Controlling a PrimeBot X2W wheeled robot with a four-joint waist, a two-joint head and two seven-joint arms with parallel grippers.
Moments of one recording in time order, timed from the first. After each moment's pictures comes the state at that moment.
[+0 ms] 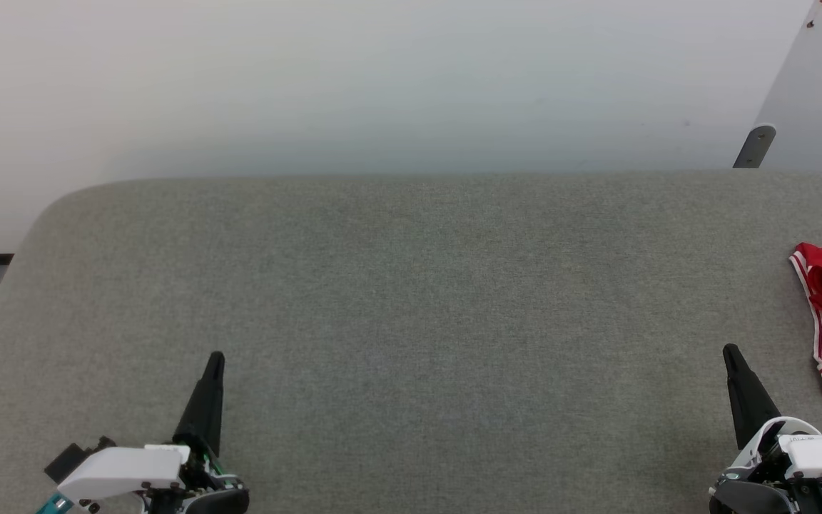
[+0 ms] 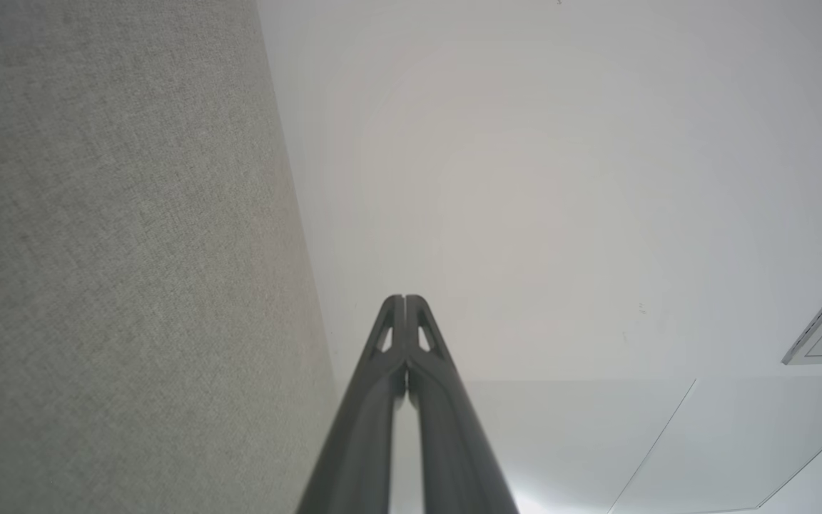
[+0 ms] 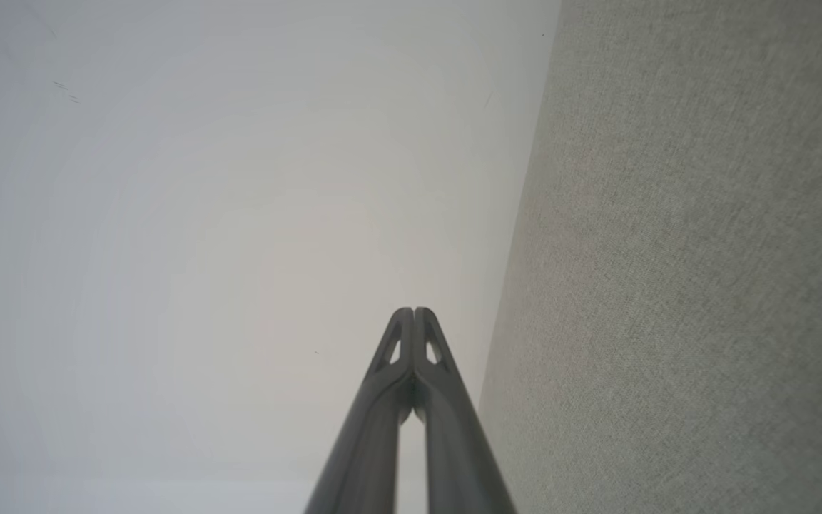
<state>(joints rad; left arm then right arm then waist) -0.11 0.05 0.11 0.24 -1.61 -0.13 0.11 -0.11 -0.05 -0.11 0.25 1.61 0.13 0.11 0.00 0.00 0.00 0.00</state>
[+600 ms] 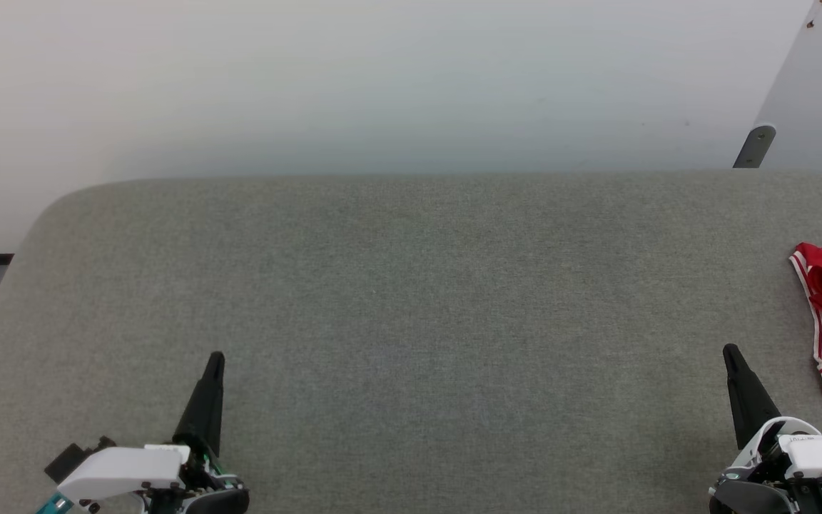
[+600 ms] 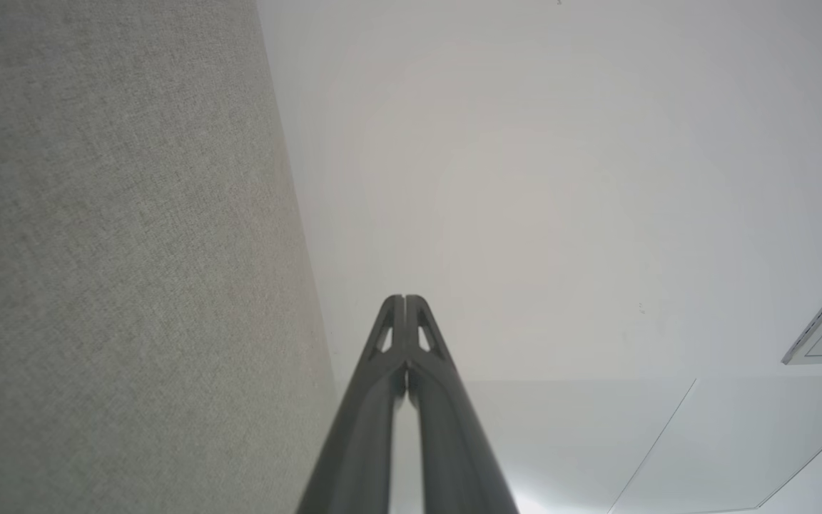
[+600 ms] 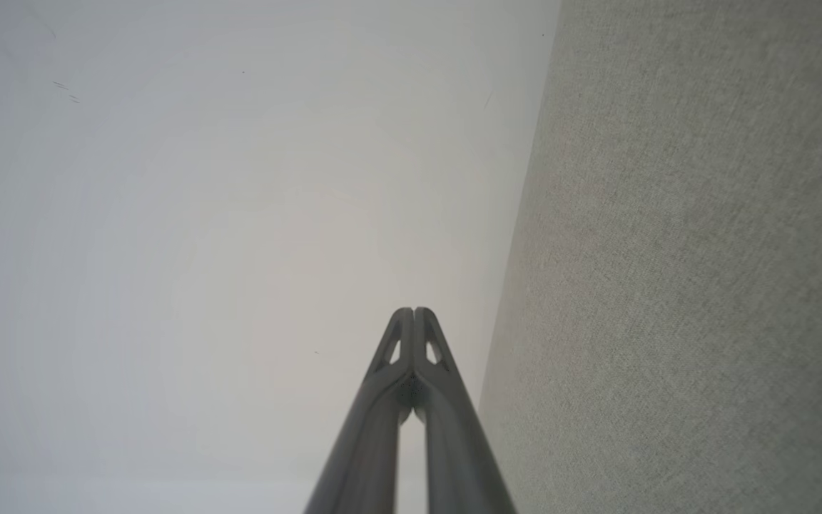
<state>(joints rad) -0.11 0.05 0.11 0.24 -1.61 -0.13 0.11 -0.11 -0.05 -0.11 0.25 1.61 0.13 0.11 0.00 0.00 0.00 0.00</state>
